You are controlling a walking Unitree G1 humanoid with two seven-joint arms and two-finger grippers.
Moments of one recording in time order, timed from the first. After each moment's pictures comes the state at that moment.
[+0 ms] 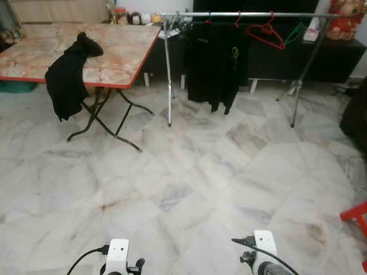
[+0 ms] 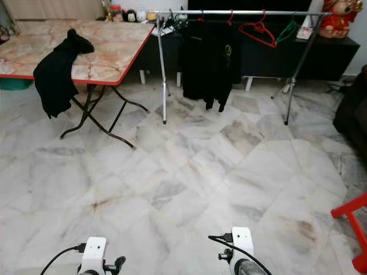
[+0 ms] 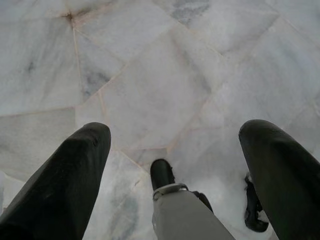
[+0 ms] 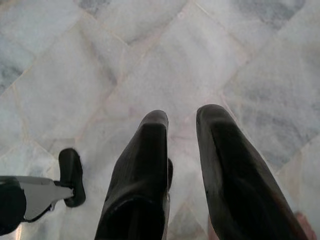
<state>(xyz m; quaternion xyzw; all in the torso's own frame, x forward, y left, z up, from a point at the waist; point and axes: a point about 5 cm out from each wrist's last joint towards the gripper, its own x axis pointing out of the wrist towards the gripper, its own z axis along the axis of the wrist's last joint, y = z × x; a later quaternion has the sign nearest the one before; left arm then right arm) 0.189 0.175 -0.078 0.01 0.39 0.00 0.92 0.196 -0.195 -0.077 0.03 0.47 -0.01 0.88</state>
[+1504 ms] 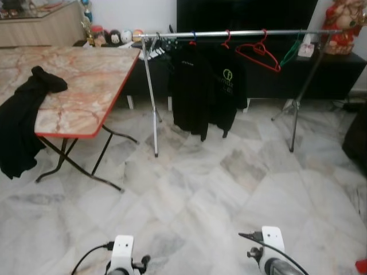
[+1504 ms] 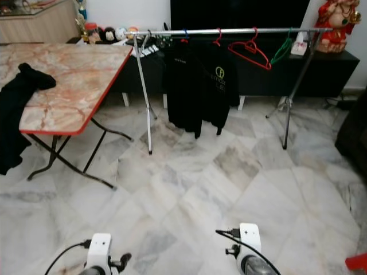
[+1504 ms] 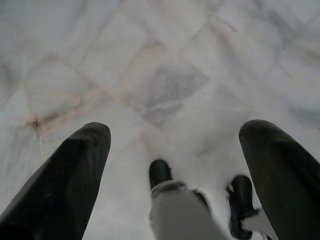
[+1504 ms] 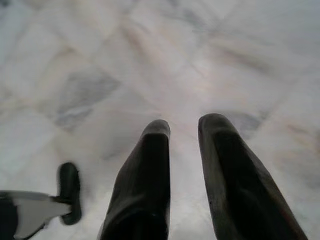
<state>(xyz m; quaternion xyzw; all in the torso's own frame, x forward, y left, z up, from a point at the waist) 0.195 0.179 -0.076 0.01 0.40 0.00 0.92 0.207 -0.192 -0.072 0.03 0.45 -0.01 0.89</state>
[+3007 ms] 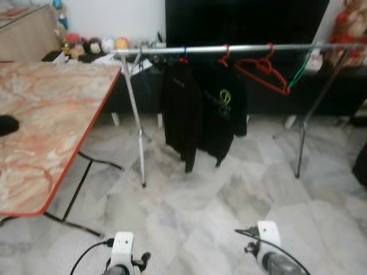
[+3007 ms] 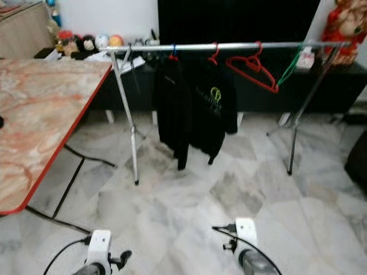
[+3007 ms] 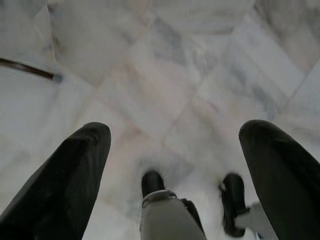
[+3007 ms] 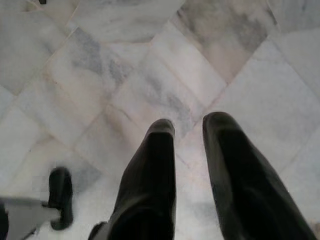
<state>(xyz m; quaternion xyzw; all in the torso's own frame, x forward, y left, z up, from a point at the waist) 0.209 0.171 -0.069 0.00 0.39 -0.02 0.92 0.217 -0.203 -0.064 0.00 0.44 0.00 0.90</state>
